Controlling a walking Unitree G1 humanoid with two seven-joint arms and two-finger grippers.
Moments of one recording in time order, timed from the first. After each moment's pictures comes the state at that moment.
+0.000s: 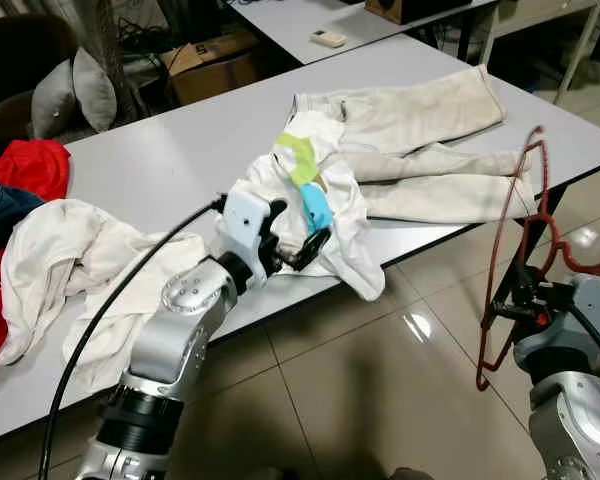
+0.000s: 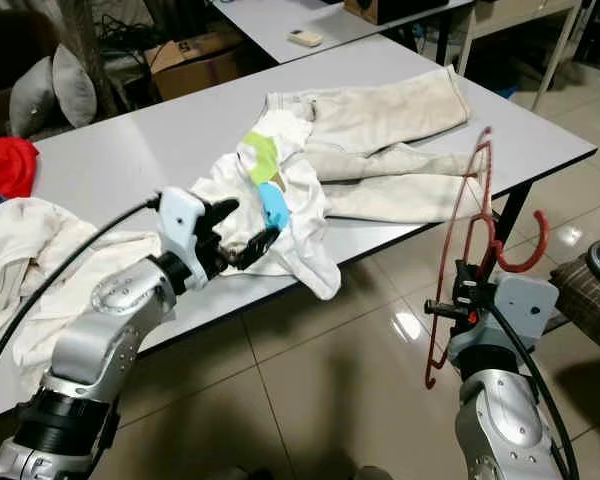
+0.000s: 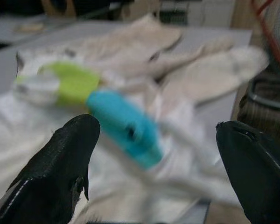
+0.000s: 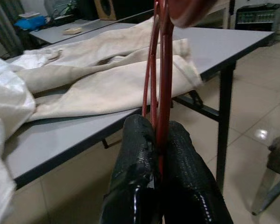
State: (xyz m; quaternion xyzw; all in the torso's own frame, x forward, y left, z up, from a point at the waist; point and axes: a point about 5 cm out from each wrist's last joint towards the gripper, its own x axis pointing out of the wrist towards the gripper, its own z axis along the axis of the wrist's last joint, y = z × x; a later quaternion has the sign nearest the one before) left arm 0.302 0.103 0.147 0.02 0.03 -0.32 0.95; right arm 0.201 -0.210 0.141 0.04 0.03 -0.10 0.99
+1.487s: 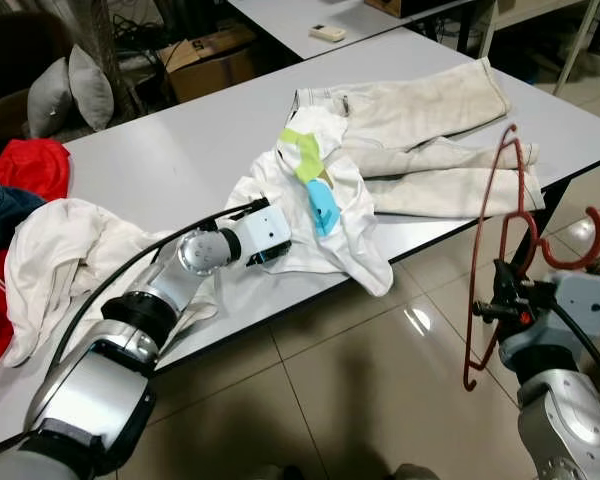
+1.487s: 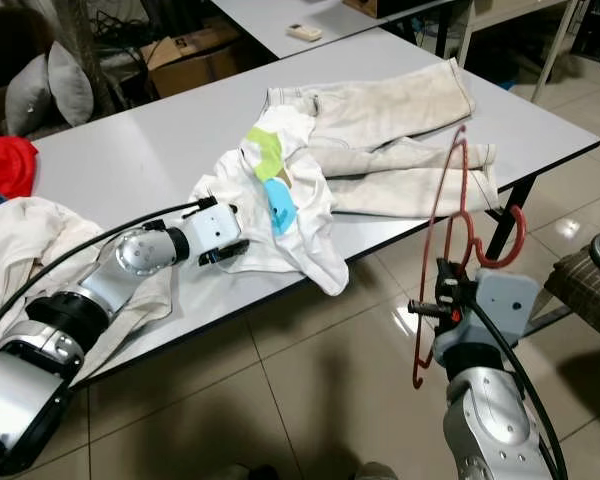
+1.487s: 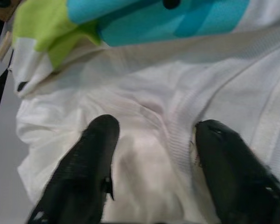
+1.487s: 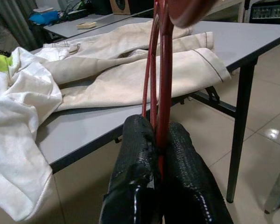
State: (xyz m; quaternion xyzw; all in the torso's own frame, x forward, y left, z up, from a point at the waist) left arm 0.367 0.126 0.121 0.41 0.05 -0.37 0.83; right arm 0.202 -0.195 0.144 0.04 0.03 -0.07 1.00
